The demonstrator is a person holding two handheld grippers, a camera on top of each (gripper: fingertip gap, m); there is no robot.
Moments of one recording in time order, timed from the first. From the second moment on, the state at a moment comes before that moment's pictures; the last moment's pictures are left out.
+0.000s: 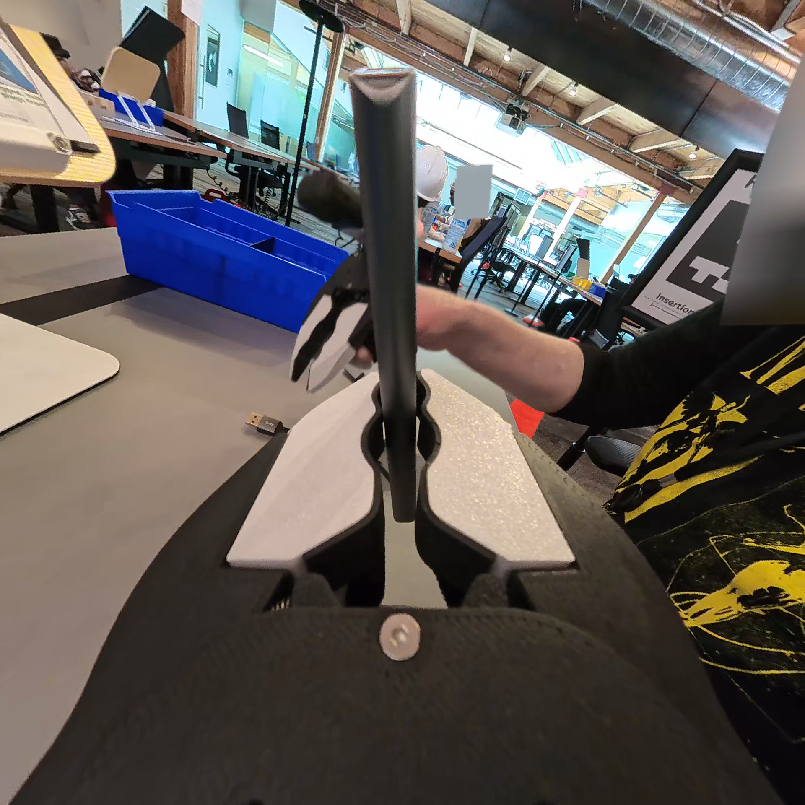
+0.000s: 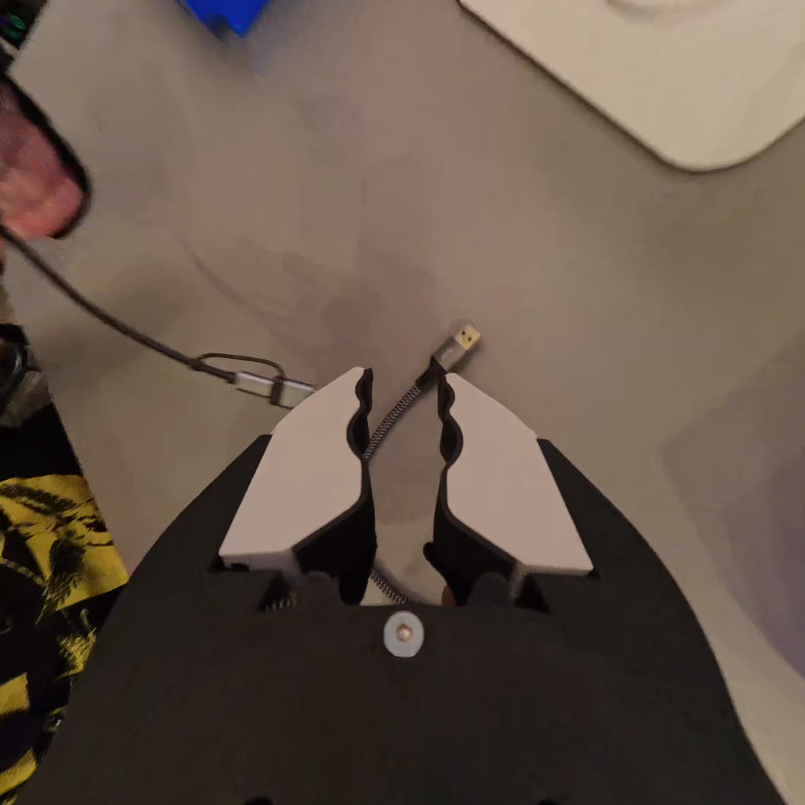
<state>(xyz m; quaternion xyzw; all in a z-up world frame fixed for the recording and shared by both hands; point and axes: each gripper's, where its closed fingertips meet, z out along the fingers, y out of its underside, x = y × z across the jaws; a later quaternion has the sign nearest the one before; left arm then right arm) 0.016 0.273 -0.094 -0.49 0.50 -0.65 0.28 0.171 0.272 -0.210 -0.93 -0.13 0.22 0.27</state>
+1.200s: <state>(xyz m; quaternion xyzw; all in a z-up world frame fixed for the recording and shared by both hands) 0.002 0.287 -0.091 -0.50 0.49 -0.65 0.30 0.132 0.297 -0.267 -0.88 -0.37 0.02 0.29</state>
